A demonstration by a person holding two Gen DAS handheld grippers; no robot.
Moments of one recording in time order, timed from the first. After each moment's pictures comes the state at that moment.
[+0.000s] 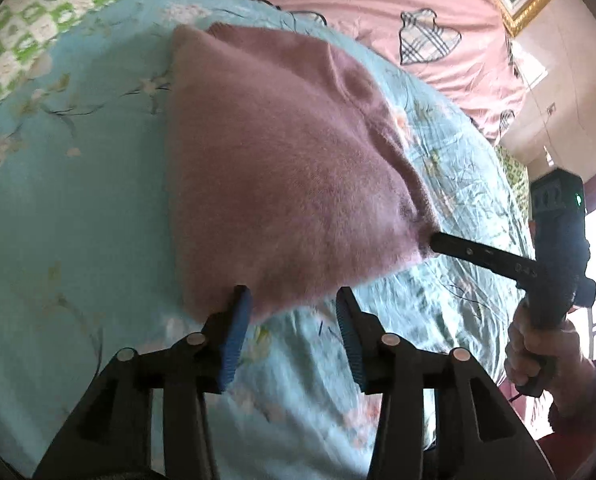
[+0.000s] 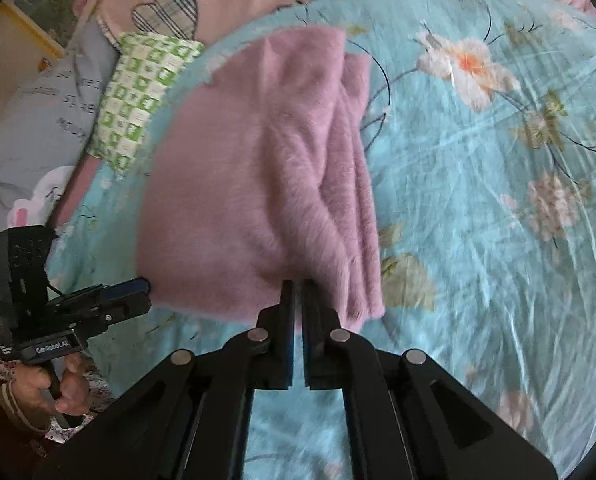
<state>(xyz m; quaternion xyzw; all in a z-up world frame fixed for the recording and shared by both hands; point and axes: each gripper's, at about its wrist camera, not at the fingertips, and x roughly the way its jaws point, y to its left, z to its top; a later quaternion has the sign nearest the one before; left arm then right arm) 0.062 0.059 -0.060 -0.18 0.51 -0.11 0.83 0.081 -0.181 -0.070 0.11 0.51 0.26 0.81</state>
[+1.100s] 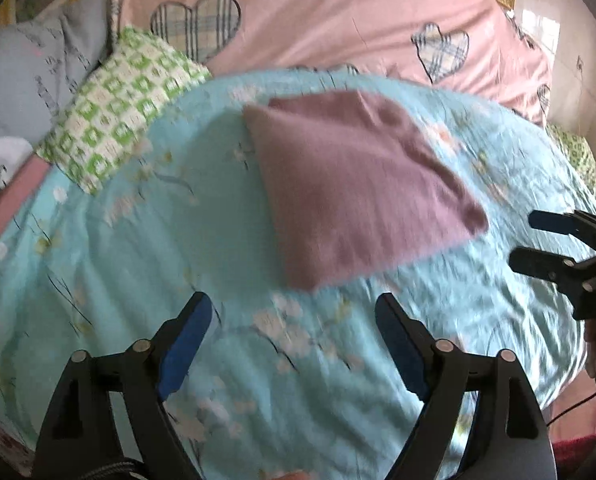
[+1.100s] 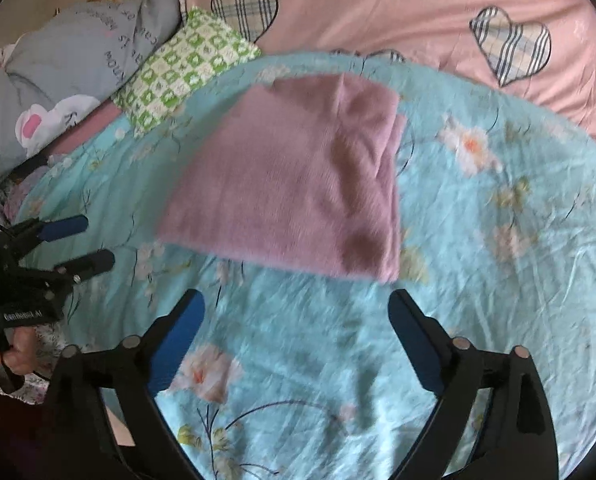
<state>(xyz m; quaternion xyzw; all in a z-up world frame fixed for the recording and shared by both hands) -0.014 0.047 -0.011 -0.01 0.43 0.04 0.90 -0.004 -0.138 -0.033 -0.04 0.41 0.24 0.88</state>
